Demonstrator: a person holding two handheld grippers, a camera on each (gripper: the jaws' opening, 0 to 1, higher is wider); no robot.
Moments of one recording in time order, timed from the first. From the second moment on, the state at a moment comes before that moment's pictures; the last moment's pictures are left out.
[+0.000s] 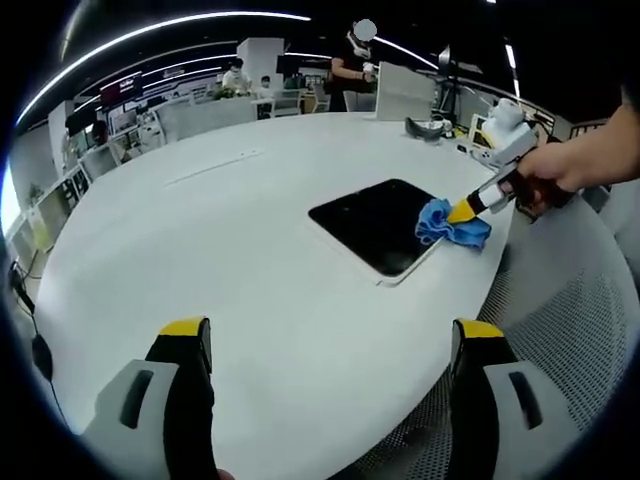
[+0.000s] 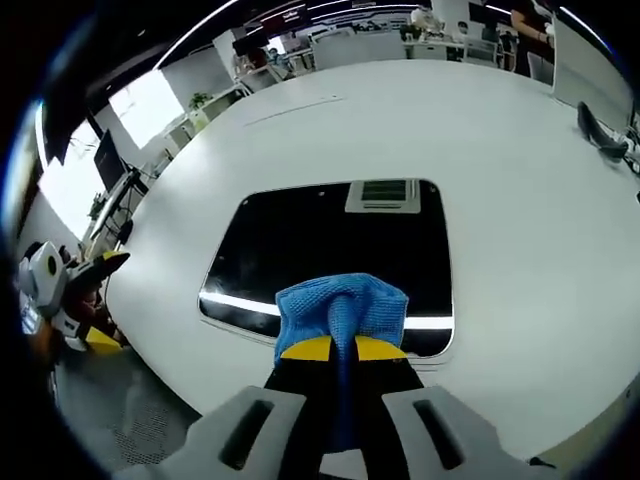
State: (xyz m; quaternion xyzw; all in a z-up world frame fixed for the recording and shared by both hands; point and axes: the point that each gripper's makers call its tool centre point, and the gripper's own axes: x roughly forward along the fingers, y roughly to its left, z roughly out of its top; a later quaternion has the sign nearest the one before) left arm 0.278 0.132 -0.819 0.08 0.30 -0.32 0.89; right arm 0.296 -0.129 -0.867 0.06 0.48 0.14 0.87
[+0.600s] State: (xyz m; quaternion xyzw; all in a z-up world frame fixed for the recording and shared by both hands) left arm 0.278 0.131 -0.819 0.07 0.30 -0.32 0.90; right arm 0.295 -0.153 -0.867 0.06 0.48 0.12 0.87
